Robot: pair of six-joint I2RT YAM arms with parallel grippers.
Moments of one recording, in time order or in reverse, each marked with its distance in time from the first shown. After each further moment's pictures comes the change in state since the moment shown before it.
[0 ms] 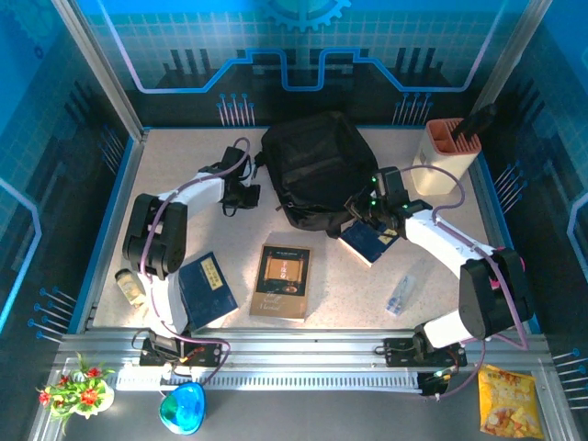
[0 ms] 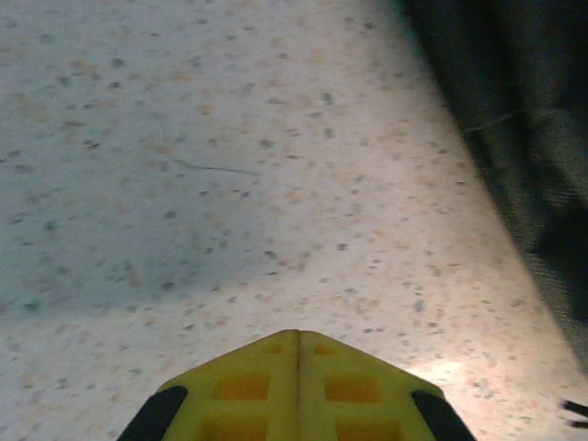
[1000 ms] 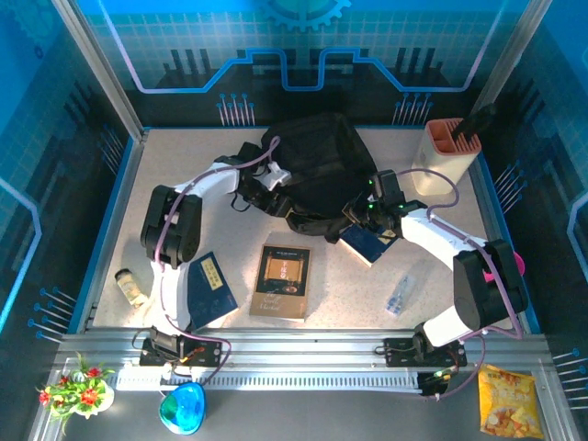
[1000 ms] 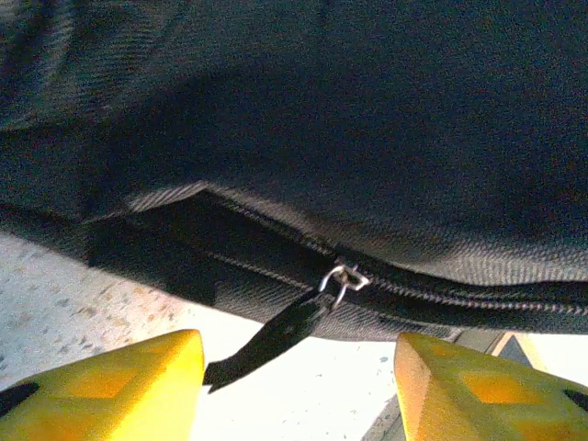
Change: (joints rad) left arm -0.064 0.162 0.241 -0.242 0.433 0.494; right arm 0.000 0.055 -0.005 0.002 -0.027 -0.011
